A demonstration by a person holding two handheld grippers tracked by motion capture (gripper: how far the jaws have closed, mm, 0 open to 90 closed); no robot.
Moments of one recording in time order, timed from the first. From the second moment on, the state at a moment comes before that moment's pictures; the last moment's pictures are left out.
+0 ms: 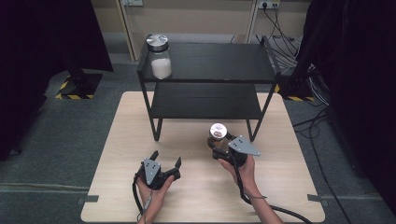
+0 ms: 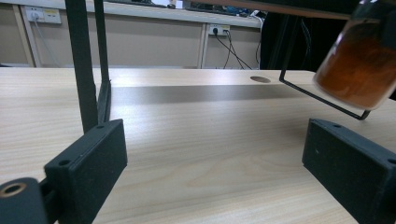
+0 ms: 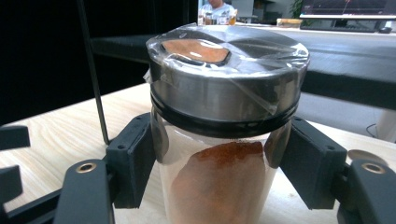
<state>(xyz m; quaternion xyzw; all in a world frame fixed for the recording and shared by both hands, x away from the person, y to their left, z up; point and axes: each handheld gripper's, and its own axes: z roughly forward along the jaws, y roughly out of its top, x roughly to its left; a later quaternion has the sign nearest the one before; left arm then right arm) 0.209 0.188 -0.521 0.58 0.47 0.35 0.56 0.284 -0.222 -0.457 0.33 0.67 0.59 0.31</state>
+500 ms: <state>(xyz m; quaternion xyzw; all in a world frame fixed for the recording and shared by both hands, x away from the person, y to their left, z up) 0.209 0.188 -0.521 0.58 0.47 0.36 0.56 0.254 -0.228 -0.434 0.35 0.64 0.58 0.36</state>
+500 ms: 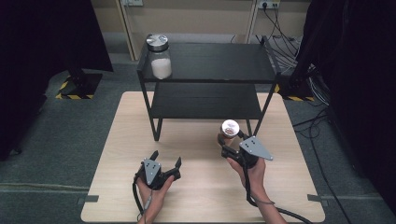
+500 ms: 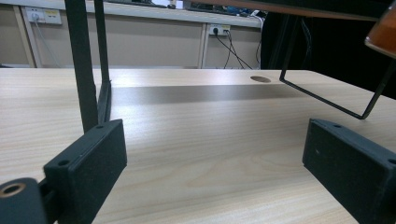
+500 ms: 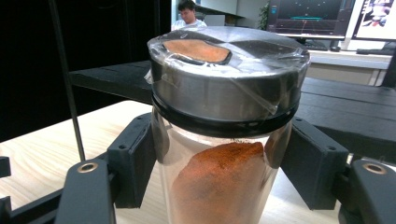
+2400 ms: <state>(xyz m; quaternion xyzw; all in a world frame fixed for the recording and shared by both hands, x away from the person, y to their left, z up) 0.209 0.189 -0.521 0.58 0.47 0.35 0.57 0.234 -0.224 -0.349 0.35 0.57 0.57 0.47</state>
